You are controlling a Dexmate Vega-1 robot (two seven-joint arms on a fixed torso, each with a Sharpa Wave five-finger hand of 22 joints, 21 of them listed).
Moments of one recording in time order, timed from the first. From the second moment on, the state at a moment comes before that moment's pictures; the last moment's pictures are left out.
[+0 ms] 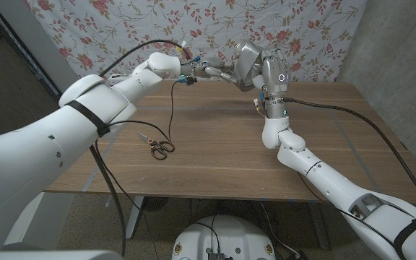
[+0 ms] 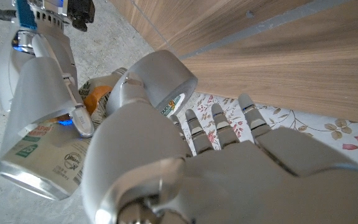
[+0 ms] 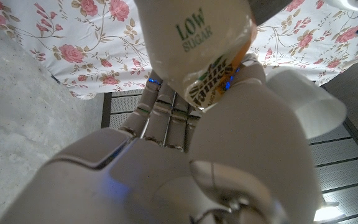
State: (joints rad) left arm -0.09 0.19 0.82 -0.39 -0.23 -0.57 -0.81; left_hand 1.03 0.10 -0.15 -0.12 0.38 0.30 -0.21 0.19 0.20 0.25 -0.17 0.23 0.22 0.15 0.03 0.25 0.23 -0.09 0.21 0.73 0.20; right arm -0.69 -0.39 -0.61 -1.42 -0.92 -0.05 -1.12; right_hand 1.18 0.04 -0.10 0.03 0.44 0.80 0.15 0.25 0.24 0.83 0.10 0.57 0.52 0.81 0.00 0.43 0.93 0.38 -0.04 1.01 0.19
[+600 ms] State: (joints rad) left arm -0.09 0.11 0.80 -0.36 -0.31 -0.50 -0.85; left_hand 1.08 0.13 -0.13 -0.12 0.32 0.48 -0.22 0.23 0.20 0.39 -0.17 0.26 0.21 0.18 -0.01 0.25 0.23 -0.07 0.21 0.72 0.20; right arm -0.67 -0.38 -0.63 -1.41 -0.90 -0.06 -1.12; right_hand 1.18 0.04 -0.11 0.04 0.44 0.81 0.15 0.25 0.24 0.83 0.10 0.57 0.53 0.81 0.00 0.42 0.93 0.38 -0.04 1.01 0.19
